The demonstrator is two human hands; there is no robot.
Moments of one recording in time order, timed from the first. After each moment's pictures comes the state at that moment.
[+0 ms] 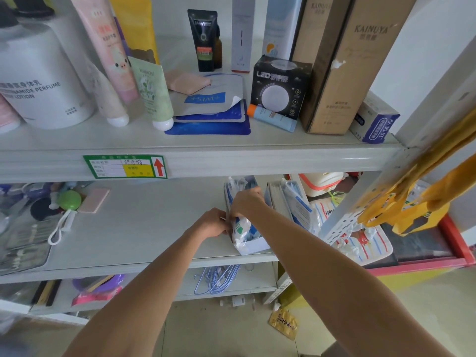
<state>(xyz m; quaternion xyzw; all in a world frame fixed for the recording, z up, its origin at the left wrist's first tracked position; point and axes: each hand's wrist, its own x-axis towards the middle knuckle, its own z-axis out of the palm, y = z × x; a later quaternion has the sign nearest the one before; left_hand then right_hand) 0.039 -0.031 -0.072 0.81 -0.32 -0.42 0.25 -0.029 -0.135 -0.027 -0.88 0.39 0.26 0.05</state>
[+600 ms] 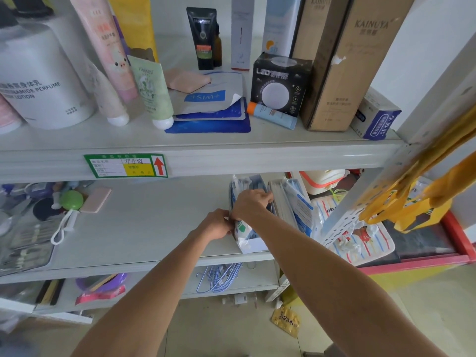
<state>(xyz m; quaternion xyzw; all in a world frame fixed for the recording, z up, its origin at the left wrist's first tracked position) 0.030 -0.031 -0.078 0.82 -0.35 -0.38 0.24 -0.038 -0.118 -0.023 -0.85 0.47 0.24 0.02</state>
